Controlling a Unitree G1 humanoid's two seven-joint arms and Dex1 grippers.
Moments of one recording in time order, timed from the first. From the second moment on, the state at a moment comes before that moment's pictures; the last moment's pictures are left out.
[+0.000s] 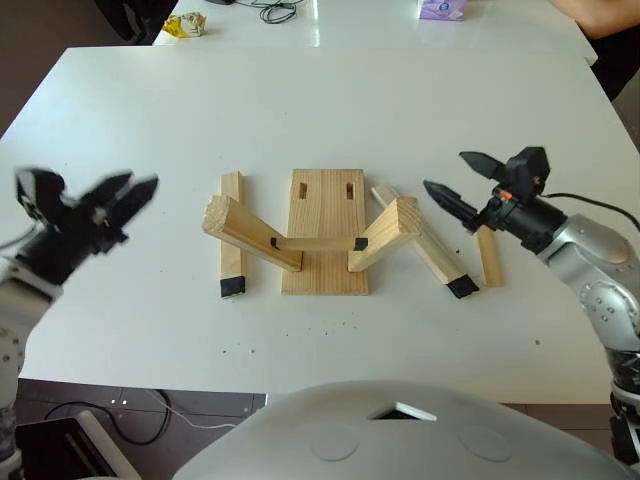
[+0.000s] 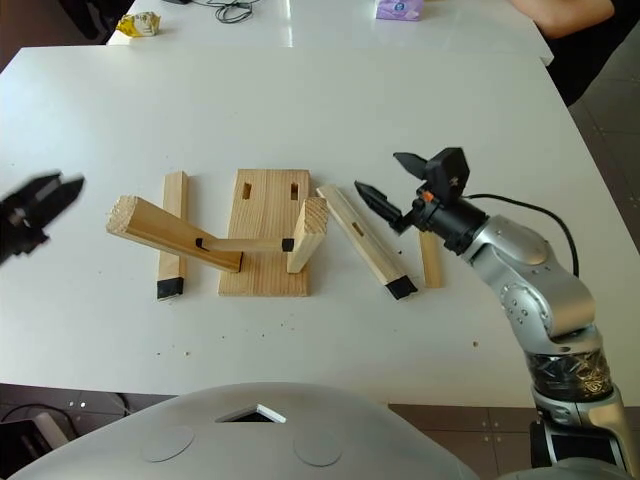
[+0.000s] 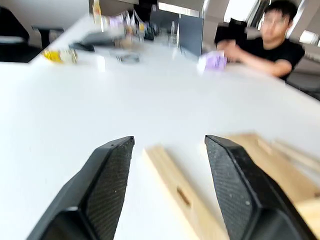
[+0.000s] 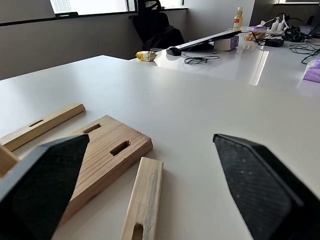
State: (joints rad) left arm 0.52 0.90 0.51 -0.30 -0.98 0.45 -0.65; right arm 0.04 -0.71 0.02 -0.40 0.69 0.42 0.51
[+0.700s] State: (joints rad) left arm 0.48 0.62 -0.02 -0.61 -0.64 0.39 -0.77; right arm -0.30 -0.62 0.25 -0.06 0.46 0.36 1.06
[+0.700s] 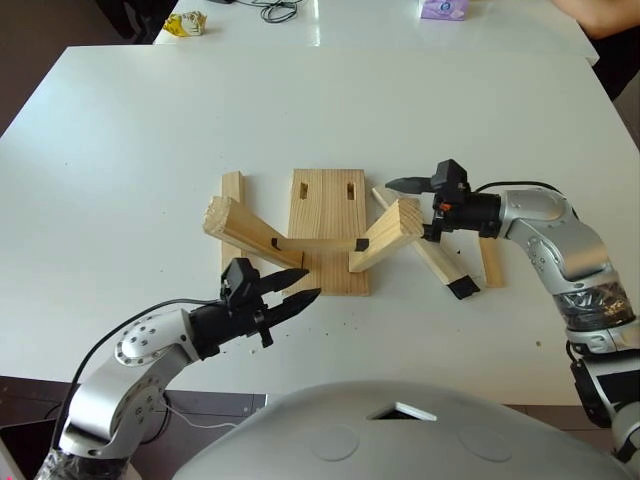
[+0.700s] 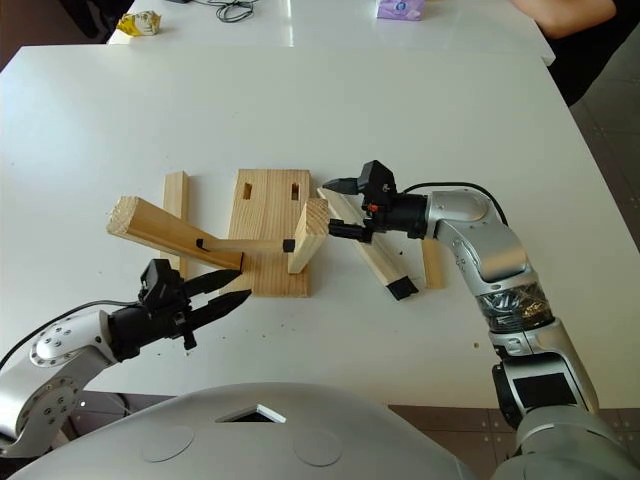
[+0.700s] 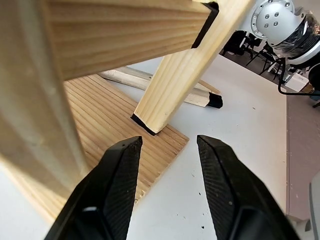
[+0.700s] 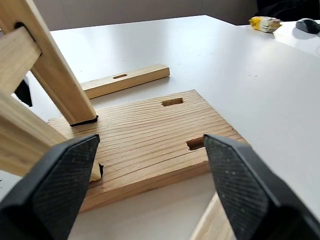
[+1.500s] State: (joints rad) left arm 0.34 0.61 -0.02 -0.31 -0.48 0.27 -0.83; right arm -0.18 -0.51 0.32 -0.24 0.46 0.47 1.01
